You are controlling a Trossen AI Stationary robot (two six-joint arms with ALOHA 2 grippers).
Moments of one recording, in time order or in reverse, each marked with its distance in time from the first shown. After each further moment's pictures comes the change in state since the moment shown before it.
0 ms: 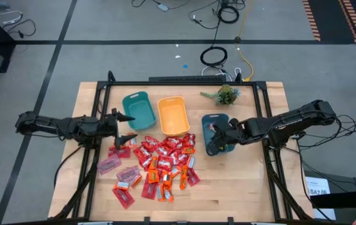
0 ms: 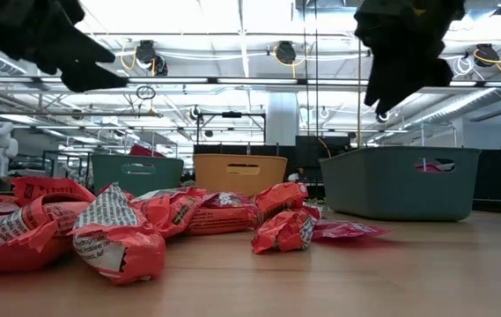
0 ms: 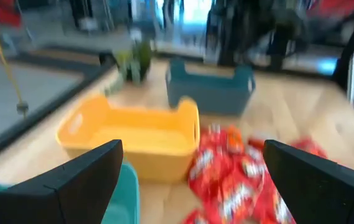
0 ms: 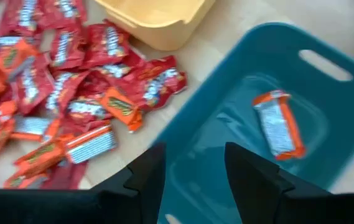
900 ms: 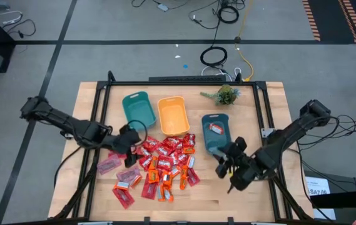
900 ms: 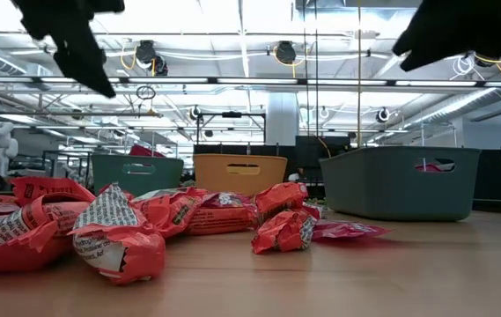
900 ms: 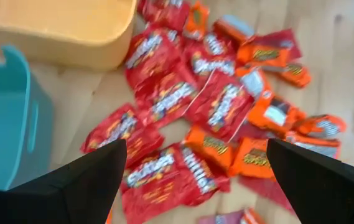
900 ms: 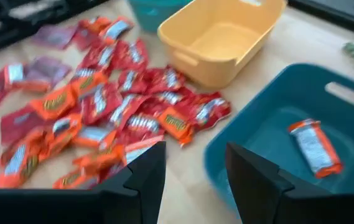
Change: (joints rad) left arm -0.236 0.642 0.470 -0.408 0.037 -0.475; right arm 0.464 0.100 0.000 0.057 0.480 0.273
